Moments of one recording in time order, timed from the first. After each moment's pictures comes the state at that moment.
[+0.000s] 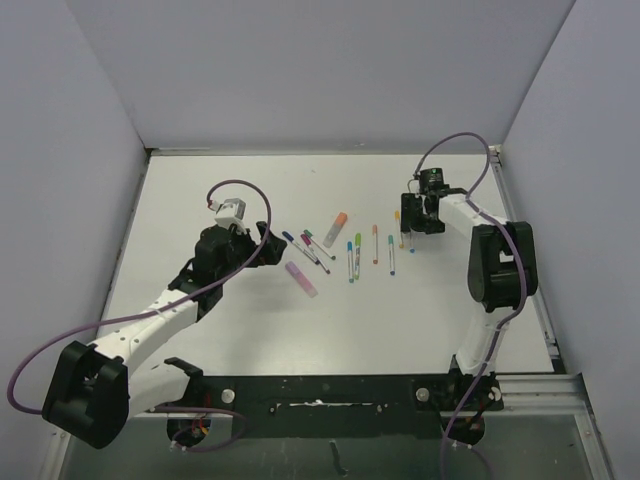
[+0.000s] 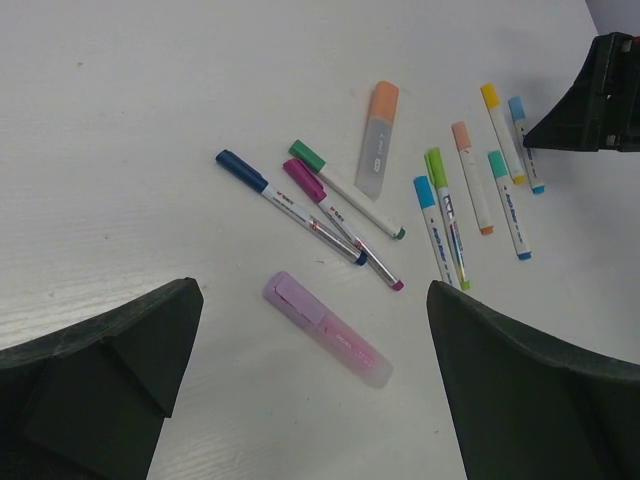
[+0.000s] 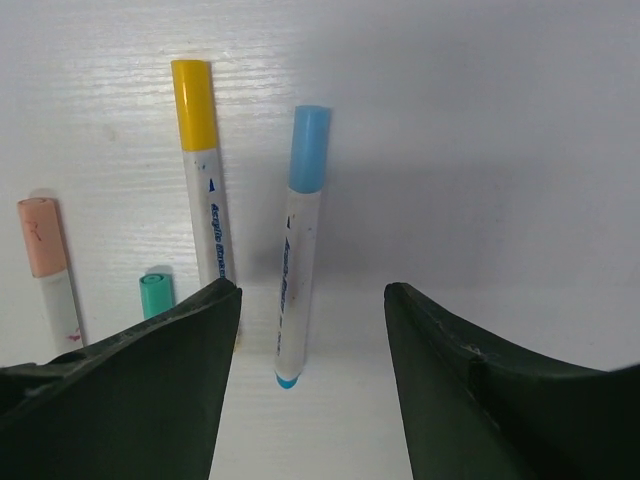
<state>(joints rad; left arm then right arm) -0.44 1.12 0.57 0.20 0.02 -0.49 0.12 1.91 1.33 -0.48 0.07 0.12</state>
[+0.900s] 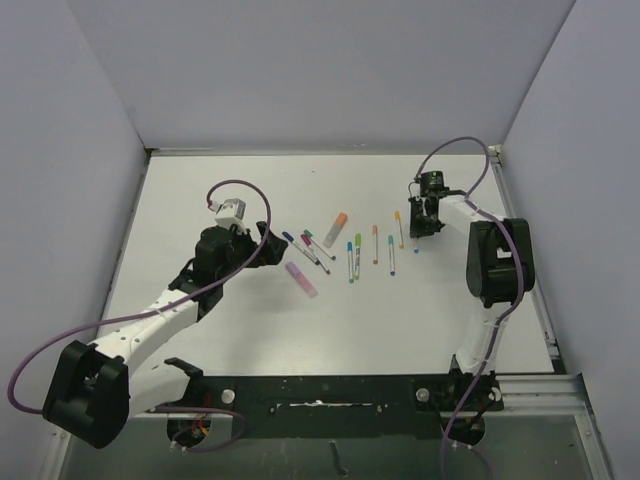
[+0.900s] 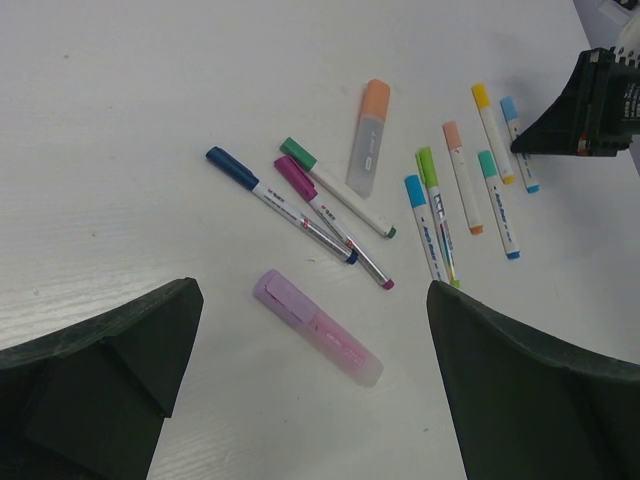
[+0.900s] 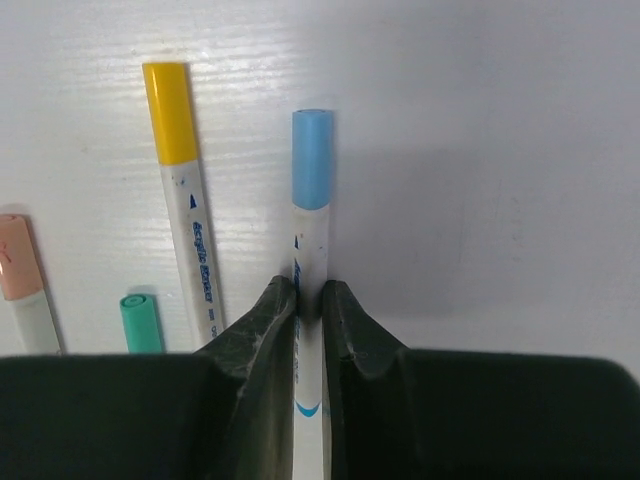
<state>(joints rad) -0.44 1.13 0.57 0.20 0.03 -0.51 0.11 1.99 1.37 -0.49 0.04 0.13</state>
